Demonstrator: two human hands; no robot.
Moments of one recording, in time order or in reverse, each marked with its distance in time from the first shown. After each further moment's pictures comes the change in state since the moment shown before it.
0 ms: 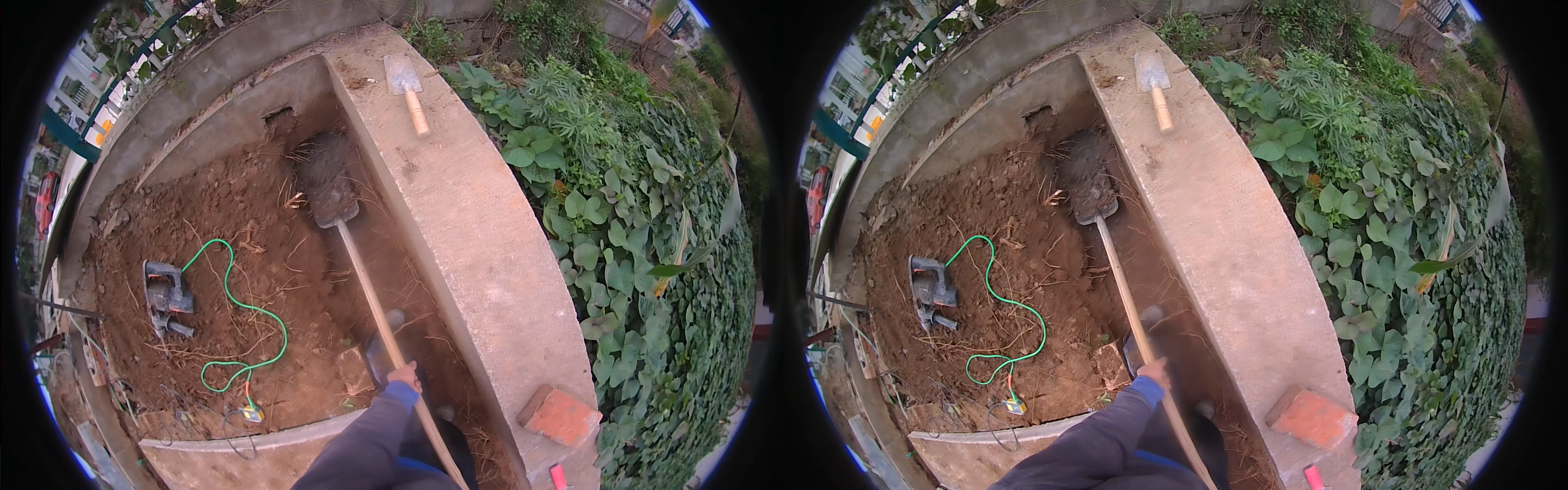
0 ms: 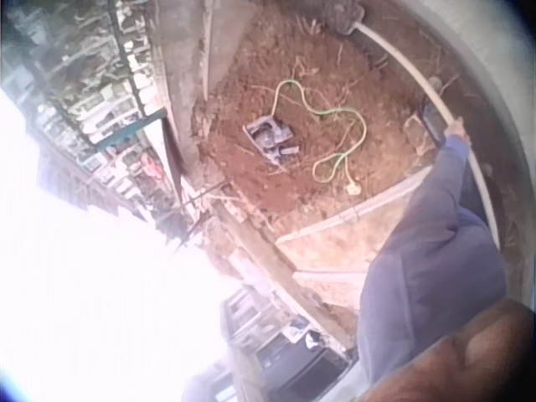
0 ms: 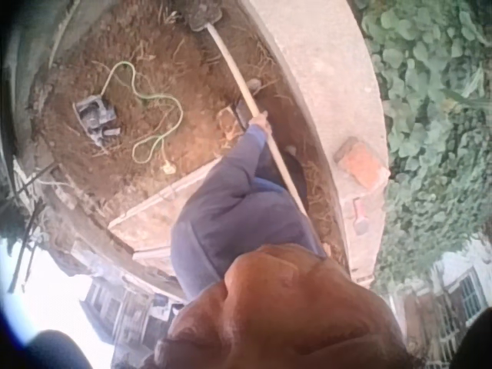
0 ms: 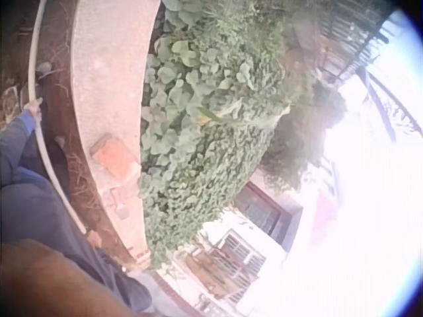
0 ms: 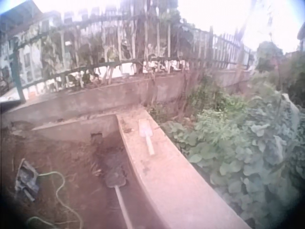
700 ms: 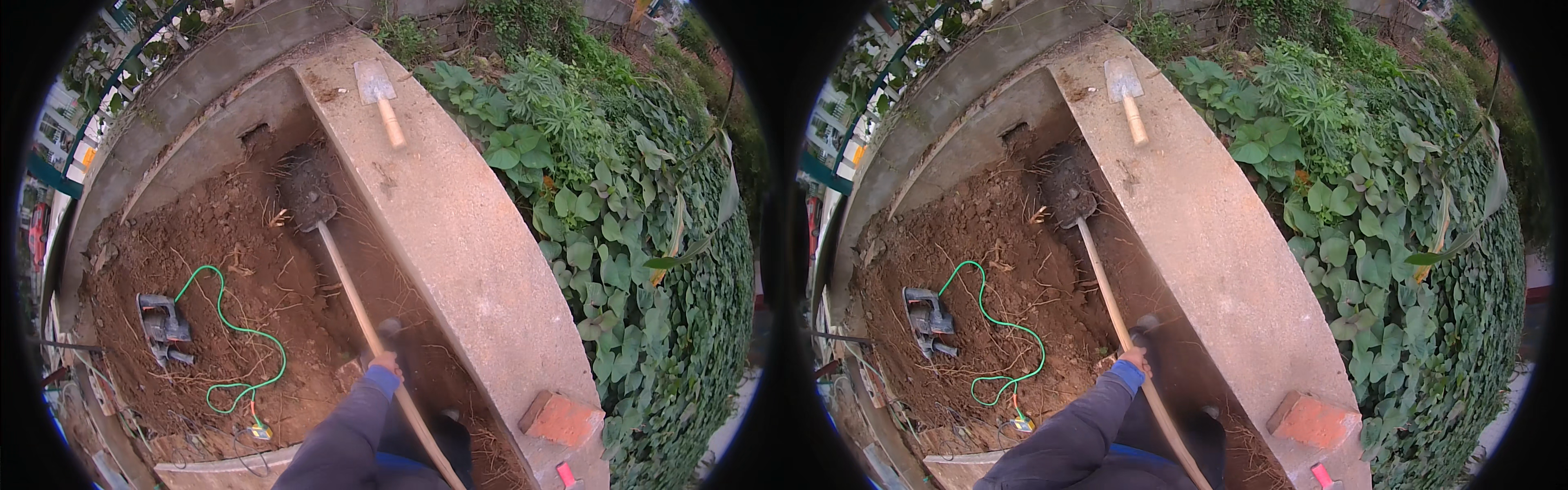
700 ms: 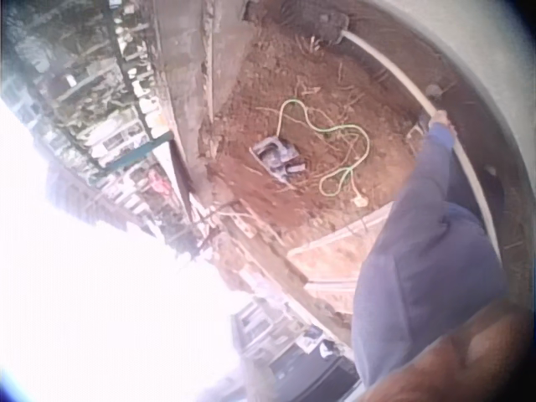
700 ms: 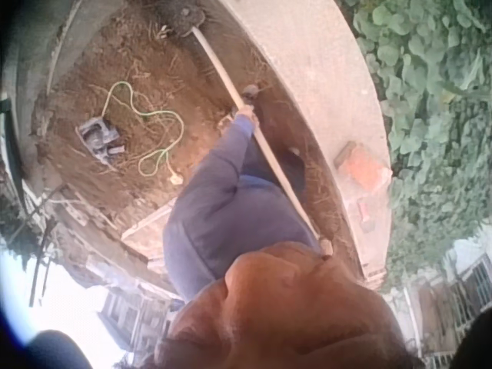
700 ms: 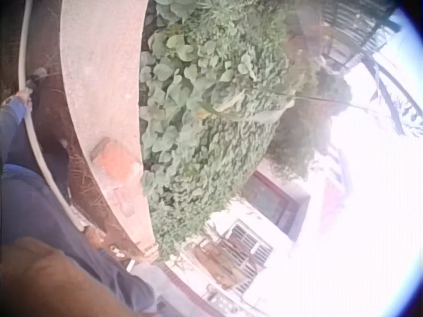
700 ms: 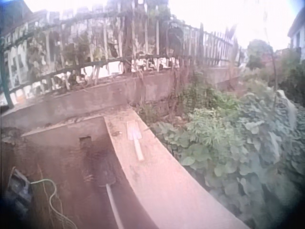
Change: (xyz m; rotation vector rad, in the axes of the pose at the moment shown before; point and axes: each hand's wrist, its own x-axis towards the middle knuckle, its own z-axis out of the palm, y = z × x) left_hand 0.017 0.090 0.008 0.090 0.053 0.013; right_hand 0.027 -0.088 -0.016 0.024 0.020 -0.025
